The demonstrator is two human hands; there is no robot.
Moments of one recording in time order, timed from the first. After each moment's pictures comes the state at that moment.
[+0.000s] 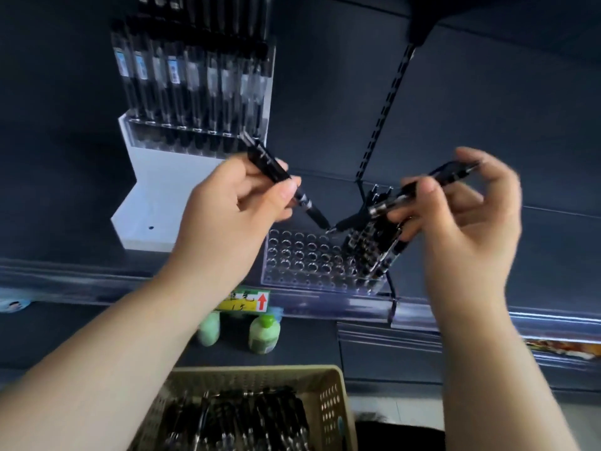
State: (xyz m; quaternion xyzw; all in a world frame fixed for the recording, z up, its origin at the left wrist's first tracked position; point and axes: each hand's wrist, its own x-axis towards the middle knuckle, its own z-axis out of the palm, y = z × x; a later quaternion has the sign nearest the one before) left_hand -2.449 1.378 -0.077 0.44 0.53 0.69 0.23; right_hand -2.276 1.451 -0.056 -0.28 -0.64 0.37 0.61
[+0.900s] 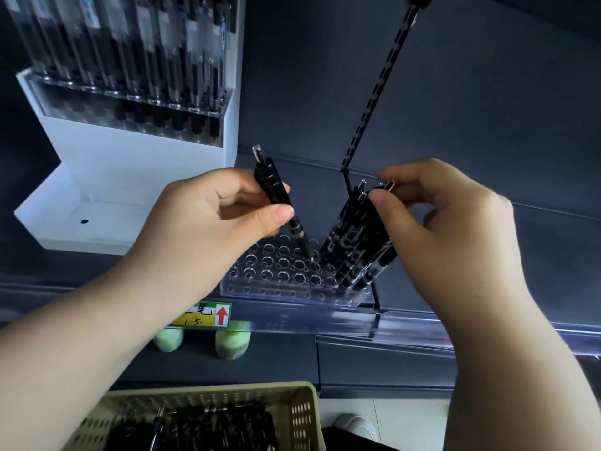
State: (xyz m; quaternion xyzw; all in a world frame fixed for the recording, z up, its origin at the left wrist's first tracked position) left_hand -2.452 1.412 -0.101 0.48 0.55 0.62 0.28; right_hand -2.268 1.491 -0.056 -0.40 -0.82 0.12 0.39
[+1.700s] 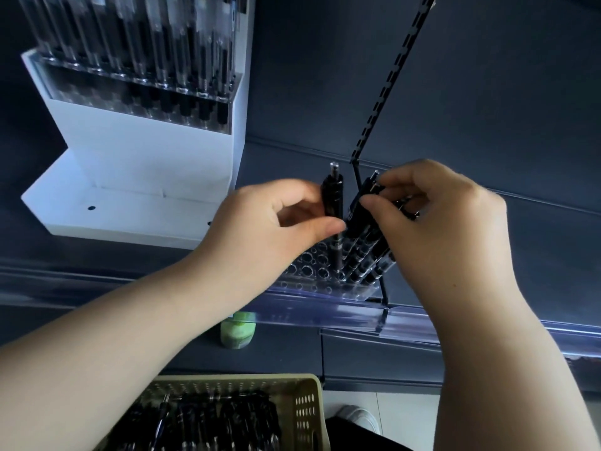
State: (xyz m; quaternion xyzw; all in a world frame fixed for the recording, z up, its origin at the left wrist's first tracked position) left_hand -2.427 1.432 -0.110 0.52 0.56 0.58 0.27; right_hand -2.281 1.495 -0.066 -0.43 -0.82 0.06 0.37
